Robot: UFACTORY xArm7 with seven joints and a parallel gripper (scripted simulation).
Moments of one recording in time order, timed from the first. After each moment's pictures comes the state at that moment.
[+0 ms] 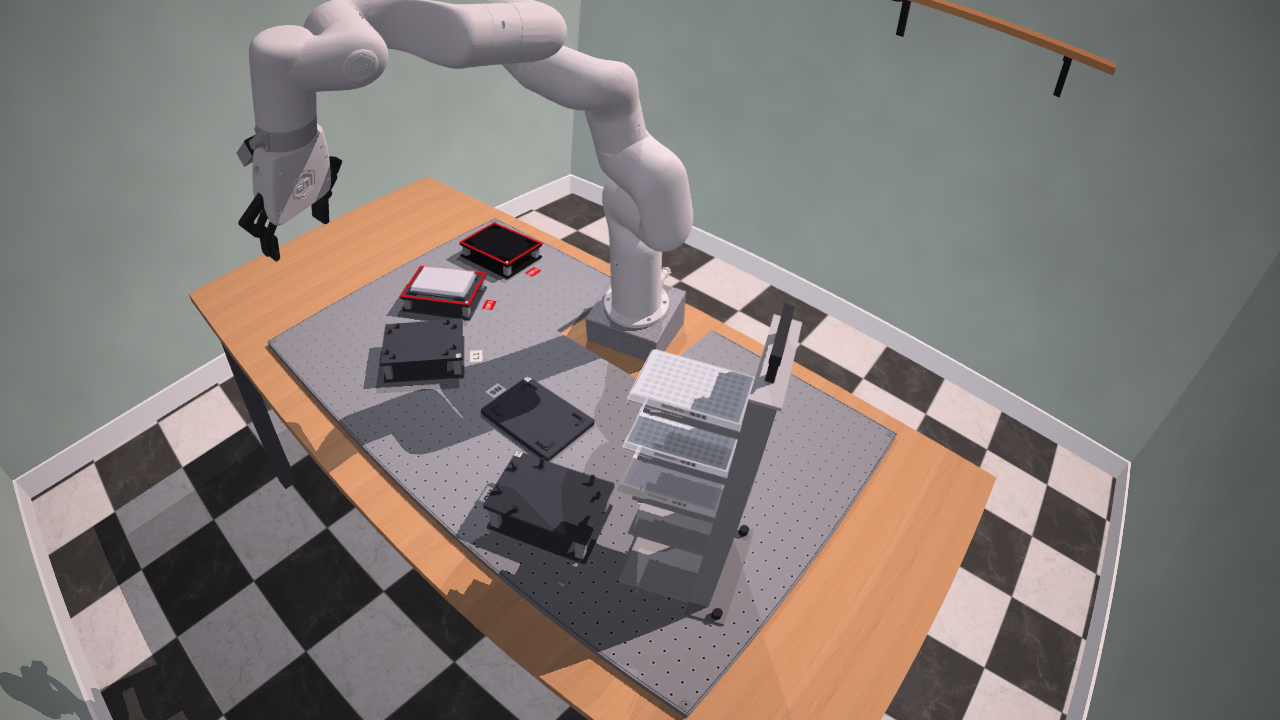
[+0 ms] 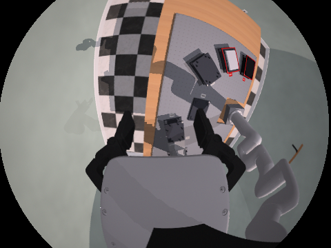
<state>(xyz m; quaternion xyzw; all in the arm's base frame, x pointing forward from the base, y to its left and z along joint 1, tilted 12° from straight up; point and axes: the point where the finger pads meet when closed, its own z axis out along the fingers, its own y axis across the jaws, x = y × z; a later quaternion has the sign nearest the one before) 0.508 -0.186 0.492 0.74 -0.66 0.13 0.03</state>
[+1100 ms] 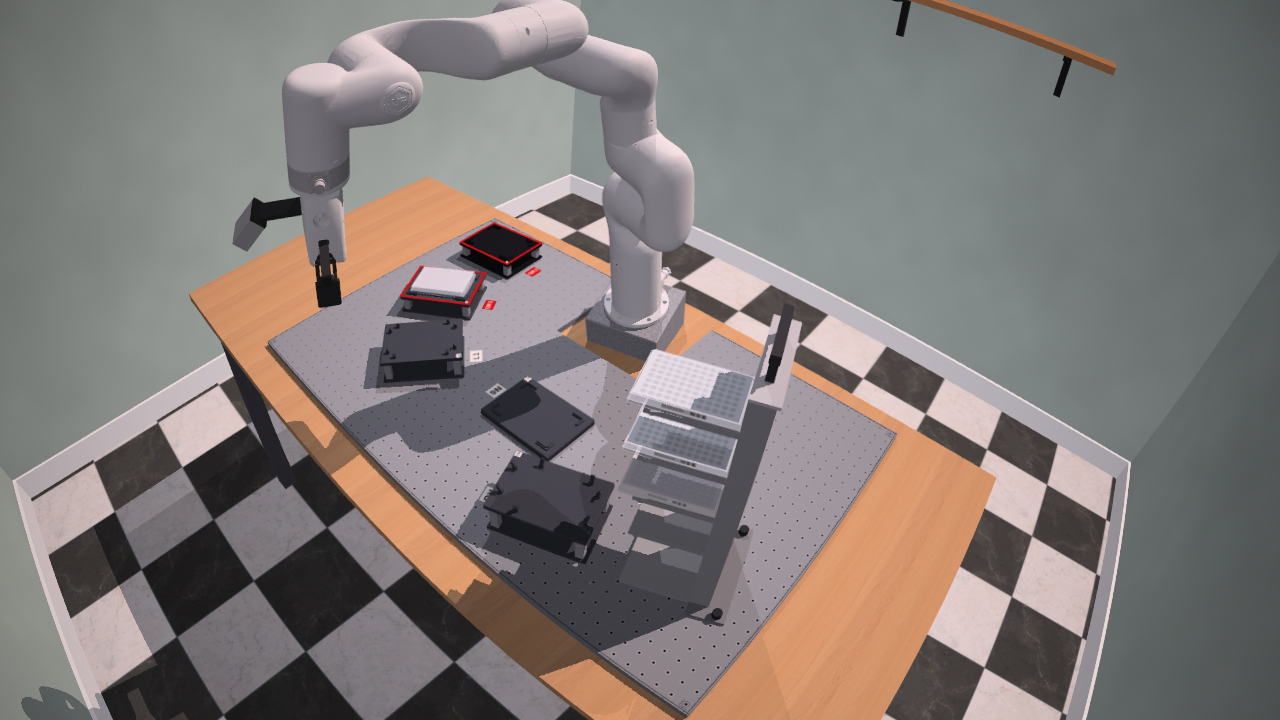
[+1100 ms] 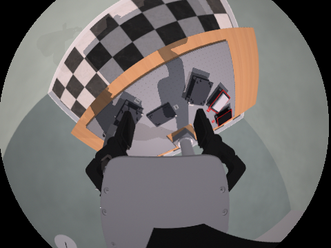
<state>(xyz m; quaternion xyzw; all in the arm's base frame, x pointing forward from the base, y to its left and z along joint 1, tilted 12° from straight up) 0.514 -0.121 0.449 0.95 -0.27 0.11 0.05</state>
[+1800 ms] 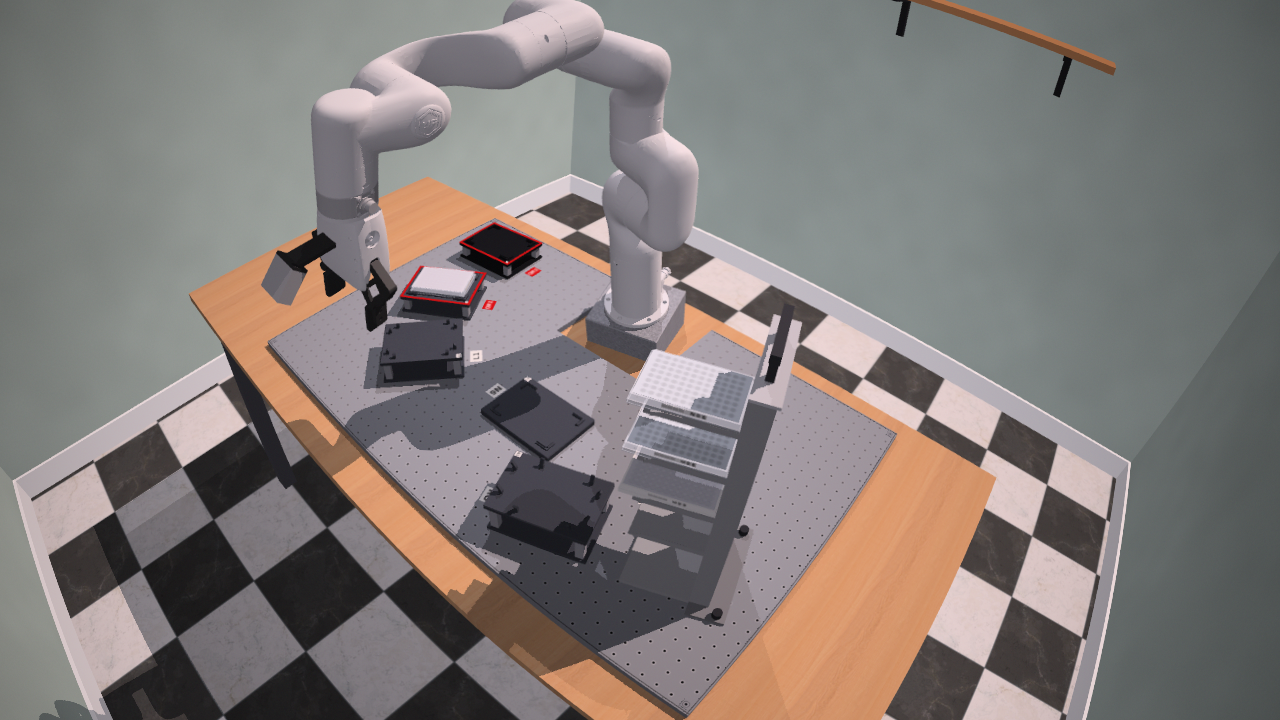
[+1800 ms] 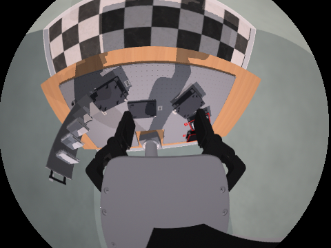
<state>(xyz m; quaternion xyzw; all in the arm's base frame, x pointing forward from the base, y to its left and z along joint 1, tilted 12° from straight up) 0.508 -0.078 0.417 0.99 0.00 0.10 0.06</state>
